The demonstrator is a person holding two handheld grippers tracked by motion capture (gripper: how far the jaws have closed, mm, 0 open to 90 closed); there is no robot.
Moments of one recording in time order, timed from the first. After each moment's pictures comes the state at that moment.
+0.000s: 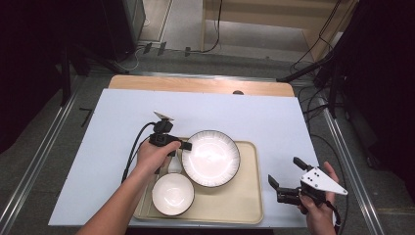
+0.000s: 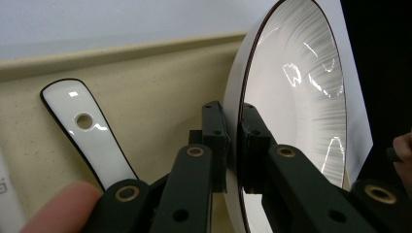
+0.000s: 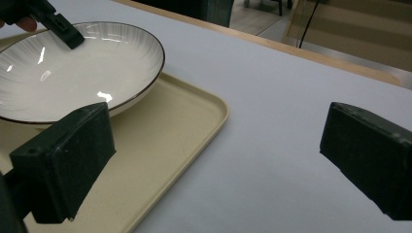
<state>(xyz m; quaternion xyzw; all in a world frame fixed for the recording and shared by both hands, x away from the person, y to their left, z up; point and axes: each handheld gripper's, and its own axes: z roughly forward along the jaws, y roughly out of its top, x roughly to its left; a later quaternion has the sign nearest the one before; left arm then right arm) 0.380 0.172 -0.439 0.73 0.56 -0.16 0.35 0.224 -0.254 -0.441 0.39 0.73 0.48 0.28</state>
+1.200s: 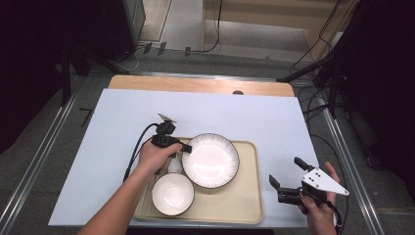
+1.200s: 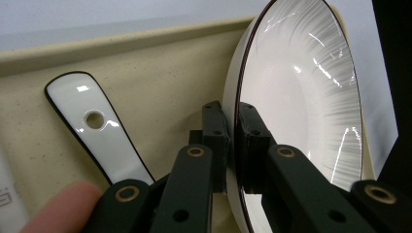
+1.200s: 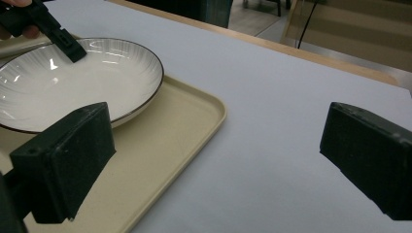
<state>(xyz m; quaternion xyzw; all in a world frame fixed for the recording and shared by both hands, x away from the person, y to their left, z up) 0.384 0.168 -0.449 0.75 0.56 -0.16 0.32 0.224 -0.256 -0.441 0.39 0.73 0.48 0.28</state>
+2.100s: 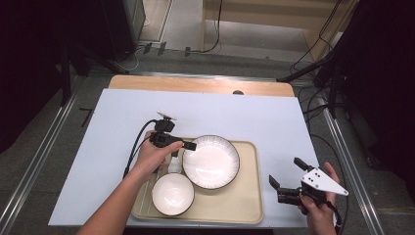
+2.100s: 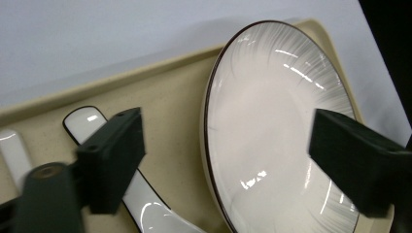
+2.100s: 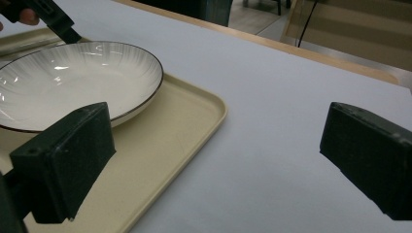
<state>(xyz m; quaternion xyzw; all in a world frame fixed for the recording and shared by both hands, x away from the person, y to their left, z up) 0.377 0.169 -0.428 0.77 0.52 -0.10 0.35 0.223 -0.256 -0.441 0.39 0.73 0.48 0.28</state>
